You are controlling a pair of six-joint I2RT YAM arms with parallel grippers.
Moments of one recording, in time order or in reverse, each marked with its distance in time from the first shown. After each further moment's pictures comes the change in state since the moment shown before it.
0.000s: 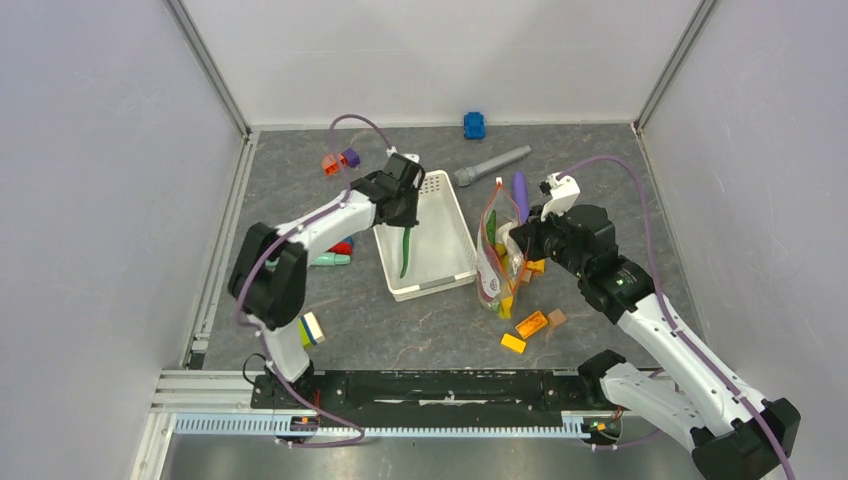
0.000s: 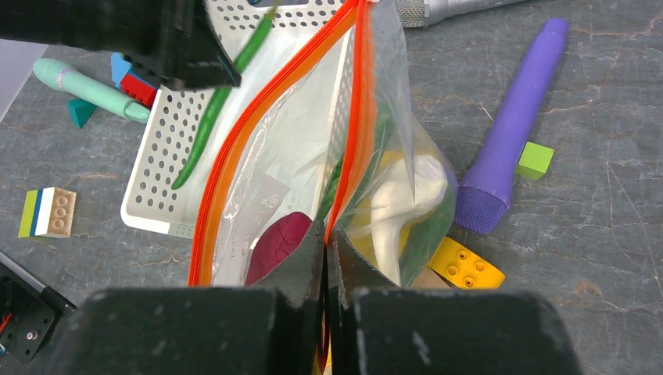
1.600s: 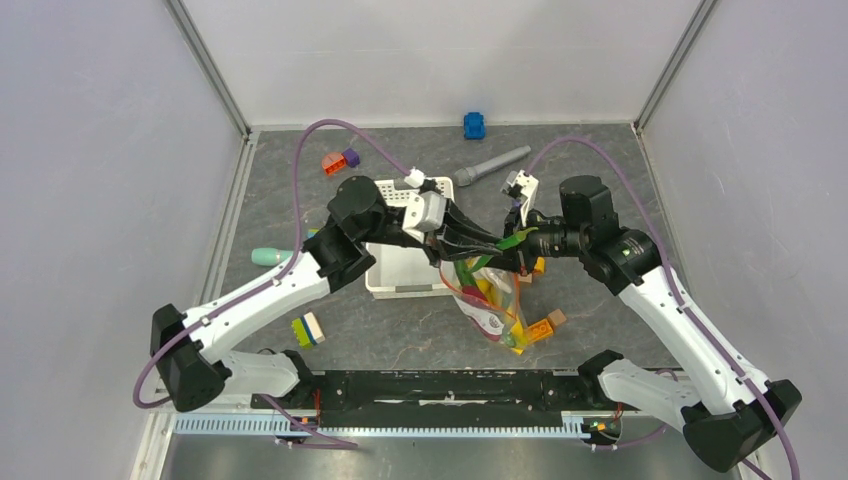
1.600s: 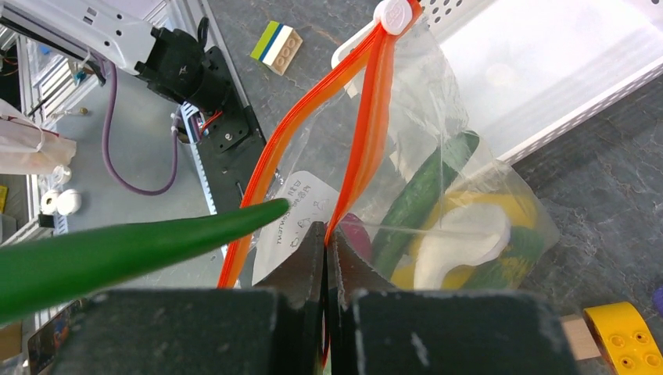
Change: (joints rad) left arm -0.325 -0.619 -0.236 0.884 0.995 0.383; right arm 0.000 0.144 0.296 -0.323 -0.689 -0.194
